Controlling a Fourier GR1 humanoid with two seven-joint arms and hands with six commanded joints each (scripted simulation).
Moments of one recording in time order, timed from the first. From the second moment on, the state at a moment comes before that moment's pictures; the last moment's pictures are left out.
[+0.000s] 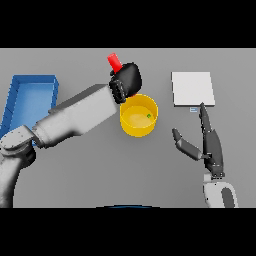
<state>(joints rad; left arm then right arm) -1.27 0.22 -1.16 -0.71 -1.11 -0.32 -0.01 0.10 -0.04 0.09 -1.67 0.25 -0.10 -0.07</state>
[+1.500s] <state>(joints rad) -1.51 0.53 -0.61 -0.22 -0.43 -0.03 0.03 0.06 -0.06 0.07 -1.62 0.19 -0.05 -0.14</state>
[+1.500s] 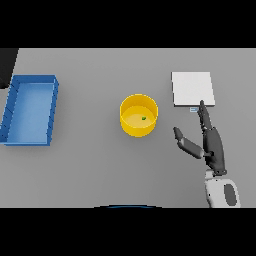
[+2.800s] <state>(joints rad) -0.62 0.84 -0.64 -1.11 0.10 0.48 0.61 0.08 -0.10 0.10 -1.64 0.24 -0.04 -0.15</state>
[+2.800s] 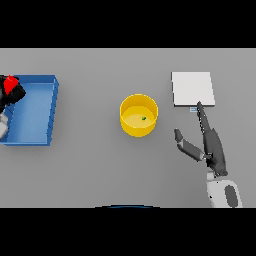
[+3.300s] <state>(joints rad) -0.60 0.90 -0.64 -1.20 0.24 0.23 0.60 0.09 -0.09 0.11 -1.66 0.25 -0.05 -0.14</state>
